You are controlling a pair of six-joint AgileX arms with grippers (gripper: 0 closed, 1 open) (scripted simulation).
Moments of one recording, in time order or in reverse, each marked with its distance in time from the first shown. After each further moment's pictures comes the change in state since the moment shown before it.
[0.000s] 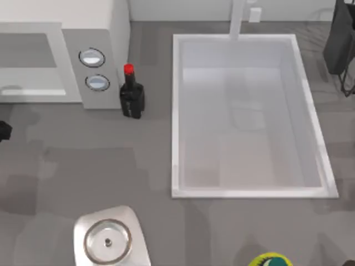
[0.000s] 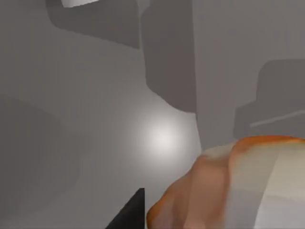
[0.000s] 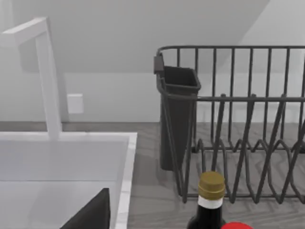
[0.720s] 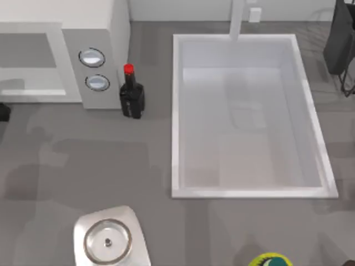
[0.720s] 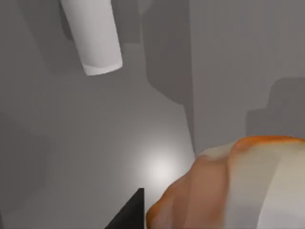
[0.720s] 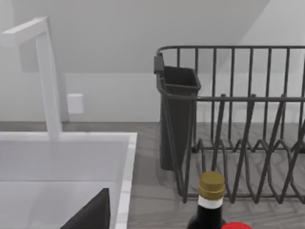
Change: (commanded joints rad) left arm -0.001 0.007 0.055 0.034 0.024 -0.016; right arm 0.000 0.000 0.000 0.000 0.000 0.000
